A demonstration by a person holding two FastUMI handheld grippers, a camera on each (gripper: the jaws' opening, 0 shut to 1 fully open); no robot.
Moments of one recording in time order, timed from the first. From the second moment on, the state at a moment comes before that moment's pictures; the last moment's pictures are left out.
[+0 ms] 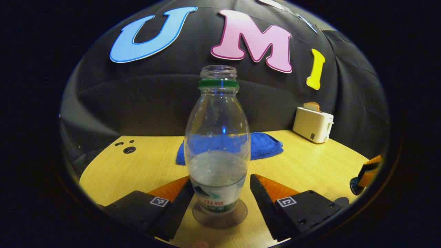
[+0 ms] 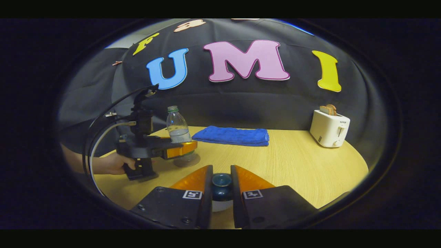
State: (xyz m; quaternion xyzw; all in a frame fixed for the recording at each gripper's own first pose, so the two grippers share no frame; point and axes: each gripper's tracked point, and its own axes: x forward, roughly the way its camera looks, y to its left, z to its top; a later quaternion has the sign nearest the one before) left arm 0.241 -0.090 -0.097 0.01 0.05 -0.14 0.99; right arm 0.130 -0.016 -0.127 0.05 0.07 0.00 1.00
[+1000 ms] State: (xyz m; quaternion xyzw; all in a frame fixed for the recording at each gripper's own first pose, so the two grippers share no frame) left arm 0.100 -0.025 -0.111 -0.03 0.08 -0.07 0.99; right arm 0.126 0.012 -0.183 0.02 0.08 0.02 1.00
